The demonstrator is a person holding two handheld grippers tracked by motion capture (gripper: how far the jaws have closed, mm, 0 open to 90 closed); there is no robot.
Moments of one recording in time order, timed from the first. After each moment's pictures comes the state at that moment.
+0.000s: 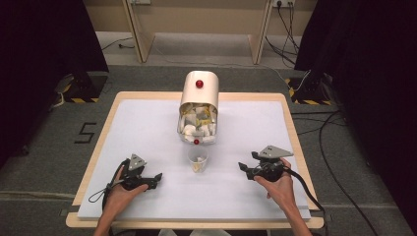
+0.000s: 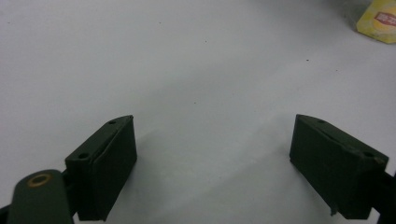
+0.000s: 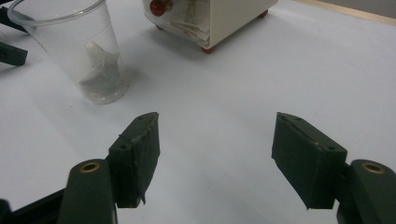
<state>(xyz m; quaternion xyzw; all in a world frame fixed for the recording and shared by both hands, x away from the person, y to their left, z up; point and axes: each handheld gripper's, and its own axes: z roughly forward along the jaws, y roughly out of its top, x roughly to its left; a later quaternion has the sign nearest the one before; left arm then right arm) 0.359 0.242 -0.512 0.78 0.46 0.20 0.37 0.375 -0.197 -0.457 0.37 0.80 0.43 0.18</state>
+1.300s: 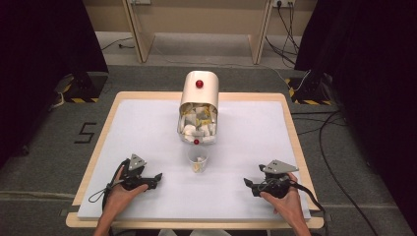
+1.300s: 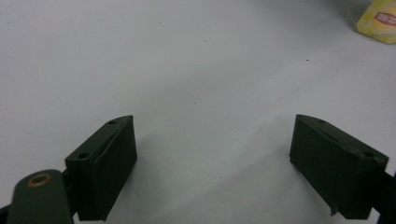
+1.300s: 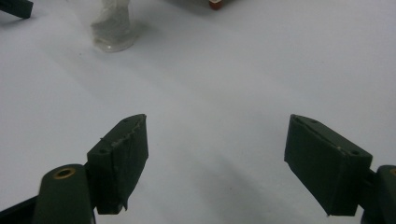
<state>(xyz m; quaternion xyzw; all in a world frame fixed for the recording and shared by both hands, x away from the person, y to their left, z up) 0.359 0.242 -0.512 0.78 0.46 0.20 0.37 0.340 -0.213 -0.474 0.37 0.82 0.40 0.18</state>
